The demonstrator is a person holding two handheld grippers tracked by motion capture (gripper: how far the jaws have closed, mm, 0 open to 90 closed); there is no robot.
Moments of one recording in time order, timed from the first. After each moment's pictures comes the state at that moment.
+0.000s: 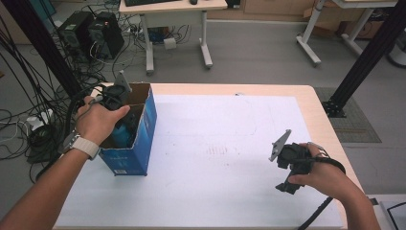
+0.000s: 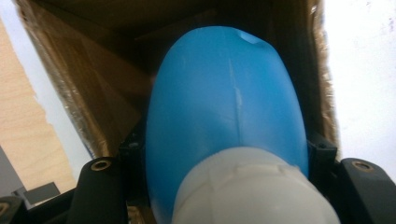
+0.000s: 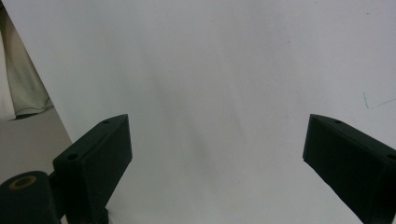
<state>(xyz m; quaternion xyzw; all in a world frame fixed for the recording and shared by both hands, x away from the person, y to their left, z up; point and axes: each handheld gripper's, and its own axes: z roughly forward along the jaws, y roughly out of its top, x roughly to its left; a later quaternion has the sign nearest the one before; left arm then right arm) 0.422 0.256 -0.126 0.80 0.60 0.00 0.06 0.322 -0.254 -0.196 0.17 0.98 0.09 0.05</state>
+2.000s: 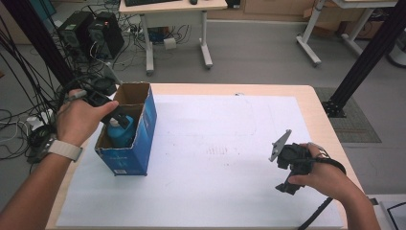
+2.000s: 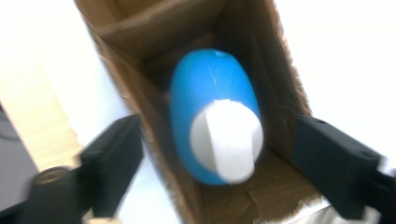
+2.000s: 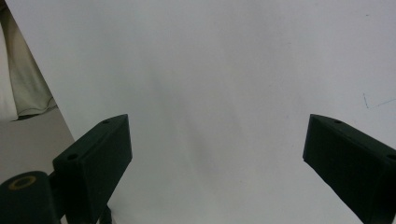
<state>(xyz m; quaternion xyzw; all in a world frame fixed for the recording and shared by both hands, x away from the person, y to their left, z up) 0.393 0.283 -0.087 0.83 0.55 0.04 0.11 0.319 -0.253 -0.195 0.17 0.98 0.09 0.05</state>
